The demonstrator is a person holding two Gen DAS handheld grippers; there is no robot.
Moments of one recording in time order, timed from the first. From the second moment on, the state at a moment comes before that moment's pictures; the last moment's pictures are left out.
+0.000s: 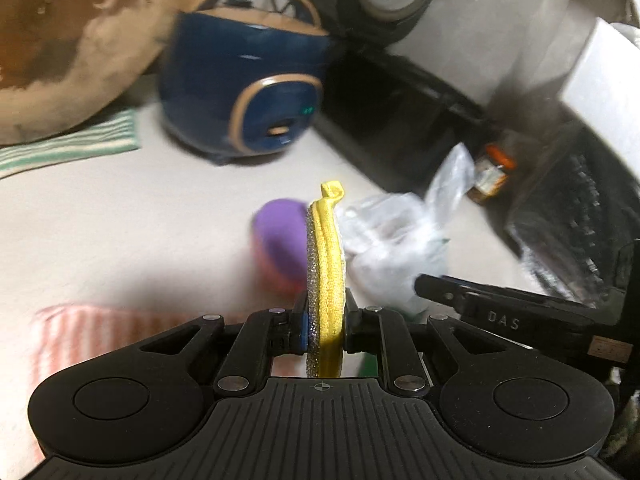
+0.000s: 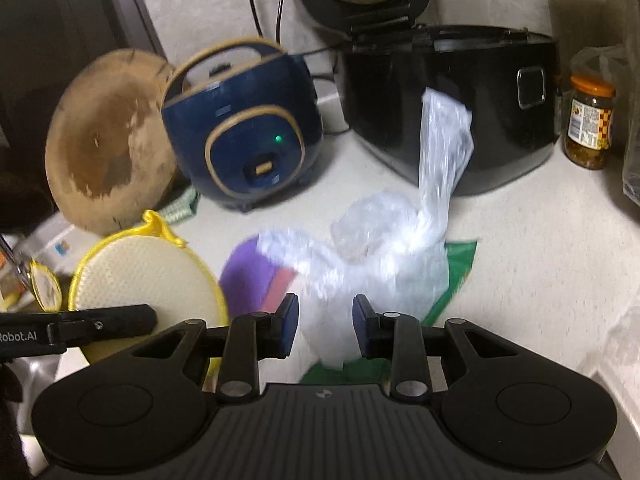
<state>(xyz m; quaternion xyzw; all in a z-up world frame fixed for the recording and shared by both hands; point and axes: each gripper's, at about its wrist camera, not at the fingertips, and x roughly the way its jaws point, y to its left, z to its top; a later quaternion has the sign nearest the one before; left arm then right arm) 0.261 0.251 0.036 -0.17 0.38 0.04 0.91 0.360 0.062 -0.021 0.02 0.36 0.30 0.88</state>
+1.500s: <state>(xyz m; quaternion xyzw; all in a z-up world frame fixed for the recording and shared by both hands) 0.228 0.273 0.012 -0.18 0.41 0.07 0.89 0.308 0.064 -0.022 -0.10 0.31 0.25 0.91</state>
